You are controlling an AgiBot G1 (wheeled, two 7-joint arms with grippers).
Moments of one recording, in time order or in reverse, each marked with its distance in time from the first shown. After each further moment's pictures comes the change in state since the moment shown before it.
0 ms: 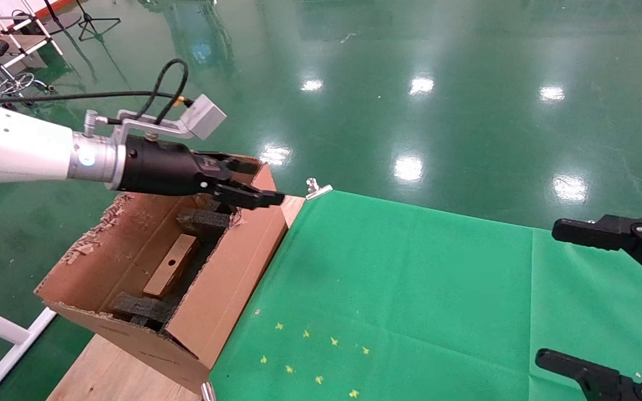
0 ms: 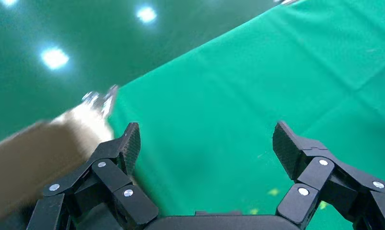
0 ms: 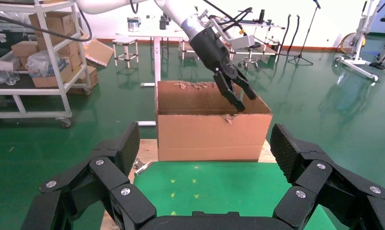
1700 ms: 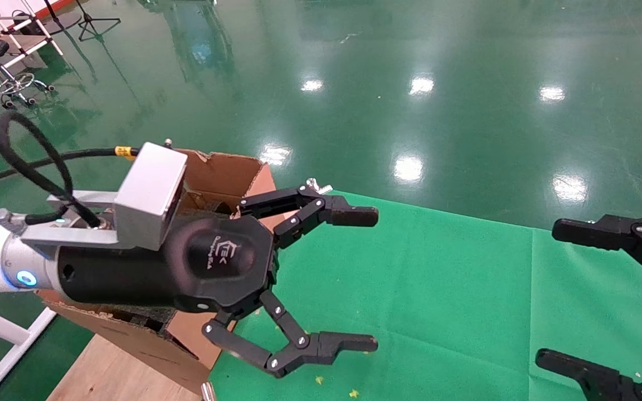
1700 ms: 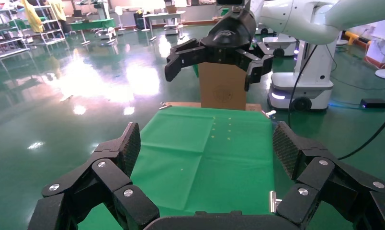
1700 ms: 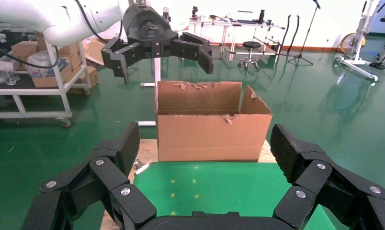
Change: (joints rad) left arm 0.652 -0.116 -0.503 -0.732 -0.620 0.148 0.251; right arm 0.000 0.000 -0.001 0.000 0.001 0.001 -0.001
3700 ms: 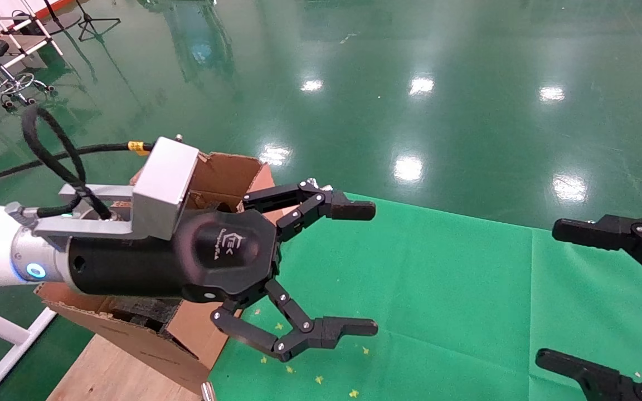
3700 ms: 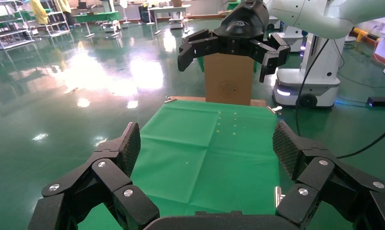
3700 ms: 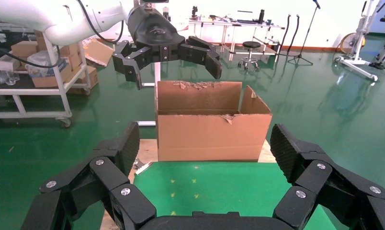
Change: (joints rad) left arm -0.020 0.004 0.016 0.023 0.021 -0.006 -0.006; right arm 0.000 0.000 0.000 0.000 0.000 0.000 0.000
